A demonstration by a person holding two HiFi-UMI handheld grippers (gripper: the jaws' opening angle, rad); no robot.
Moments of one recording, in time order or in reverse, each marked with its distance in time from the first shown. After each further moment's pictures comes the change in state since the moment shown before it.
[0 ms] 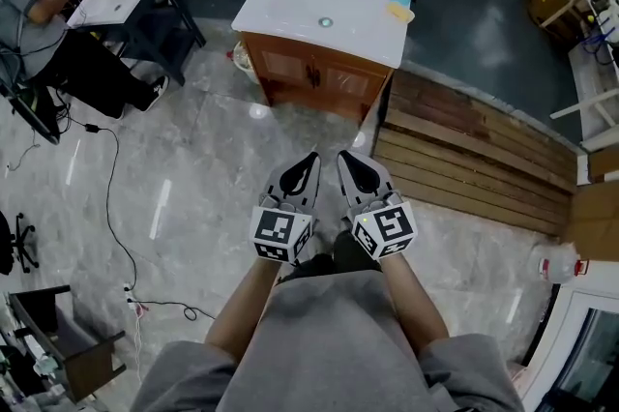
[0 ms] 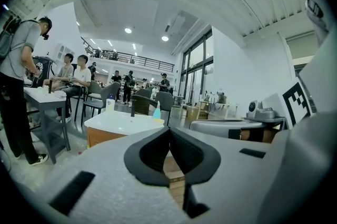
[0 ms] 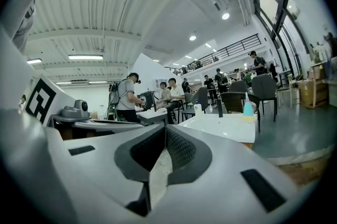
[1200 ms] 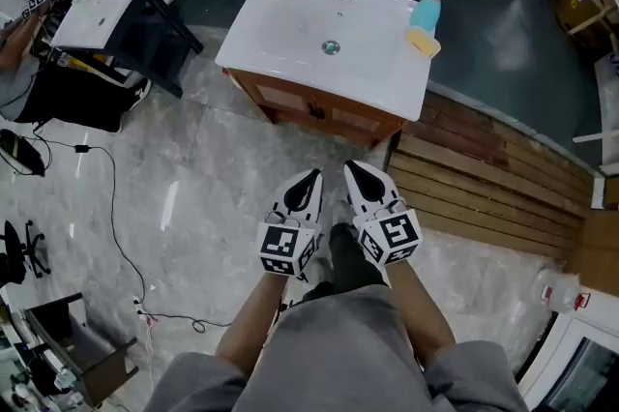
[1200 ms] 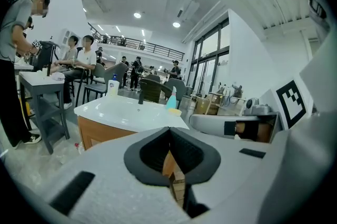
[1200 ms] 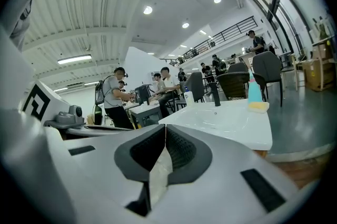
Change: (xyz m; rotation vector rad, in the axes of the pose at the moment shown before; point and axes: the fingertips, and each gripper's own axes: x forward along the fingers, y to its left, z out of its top) left arm 0.190 0.108 -0.040 -0.094 0.135 0.061; right arm 0.169 -0.159 -0.033 0.108 0.101 0.018
